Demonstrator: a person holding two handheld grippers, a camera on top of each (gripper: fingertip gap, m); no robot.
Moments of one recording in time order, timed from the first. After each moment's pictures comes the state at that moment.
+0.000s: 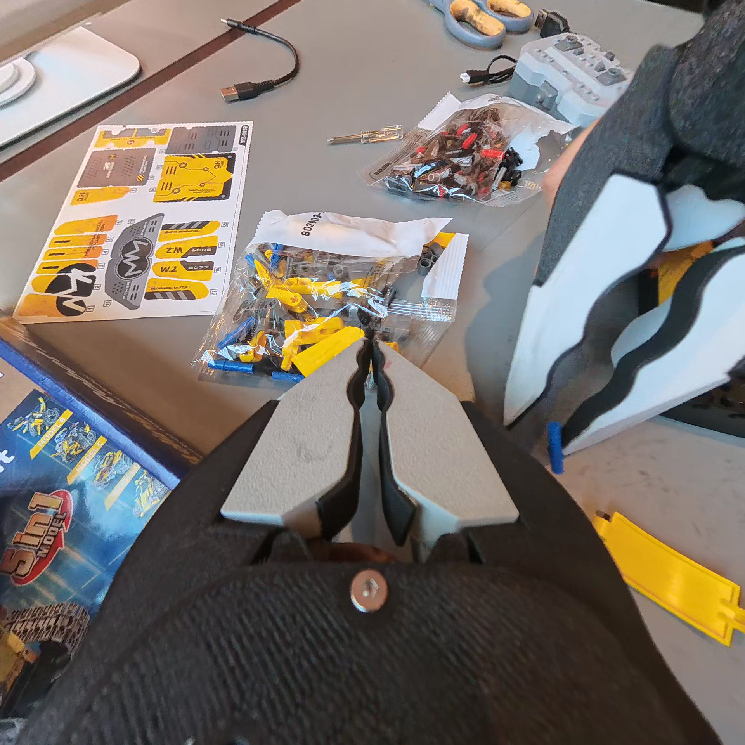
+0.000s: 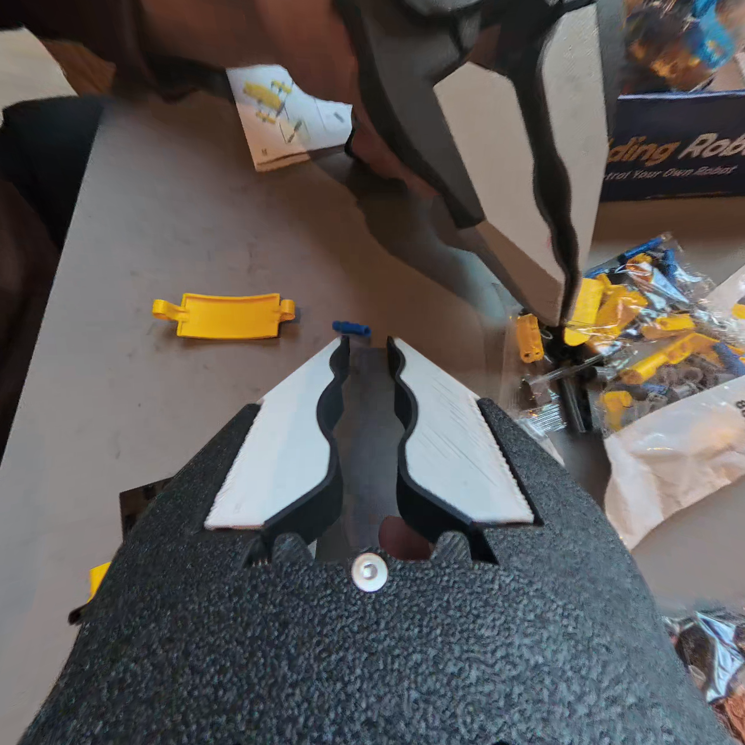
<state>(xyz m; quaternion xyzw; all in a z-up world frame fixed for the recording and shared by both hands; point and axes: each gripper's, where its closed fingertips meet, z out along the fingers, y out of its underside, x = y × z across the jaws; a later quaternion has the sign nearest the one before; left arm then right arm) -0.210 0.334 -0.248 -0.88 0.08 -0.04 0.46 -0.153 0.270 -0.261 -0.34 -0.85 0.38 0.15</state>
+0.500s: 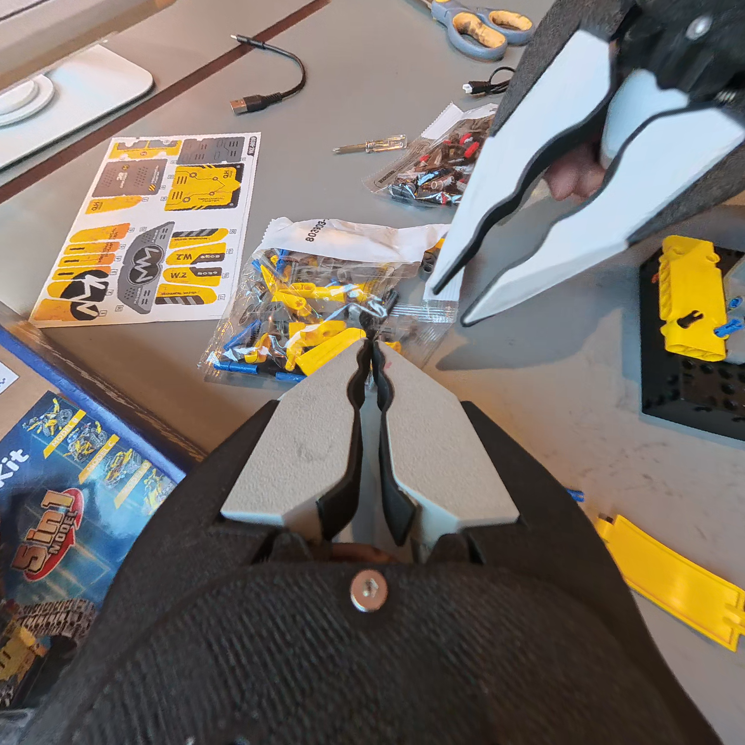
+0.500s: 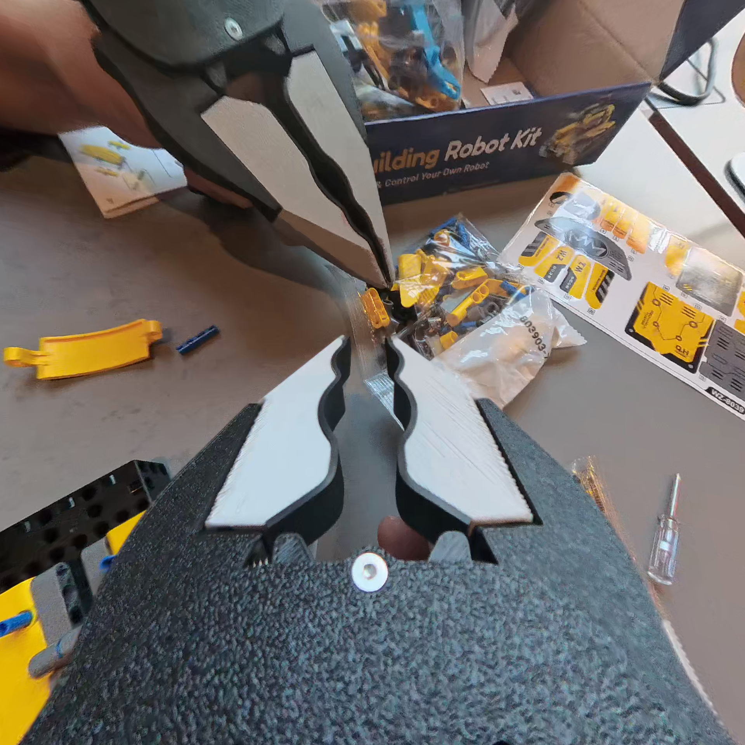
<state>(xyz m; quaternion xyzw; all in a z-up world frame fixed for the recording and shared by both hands) -0.212 0.334 -0.245 -0.88 0.08 -0.03 0.47 -0.180 0.338 -0.238 -0.43 -0.78 0.37 0.26</state>
